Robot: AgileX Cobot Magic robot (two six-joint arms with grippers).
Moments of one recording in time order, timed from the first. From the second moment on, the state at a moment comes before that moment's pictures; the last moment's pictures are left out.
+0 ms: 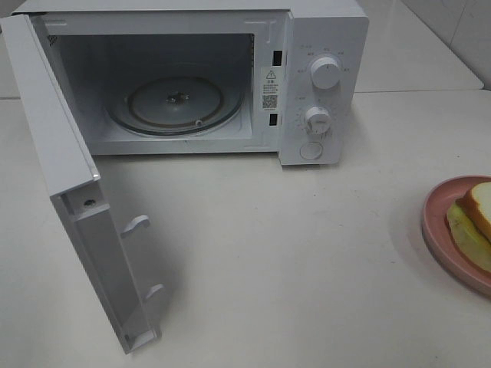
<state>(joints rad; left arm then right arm) -0.07 0.00 -0.50 0.00 1.04 0.02 0.42 0.42 -0.65 -0.11 1.10 0.09</state>
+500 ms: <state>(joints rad) -0.07 0.00 -0.50 0.00 1.04 0.02 0.17 0.12 -0.54 -0.12 1.11 0.08</state>
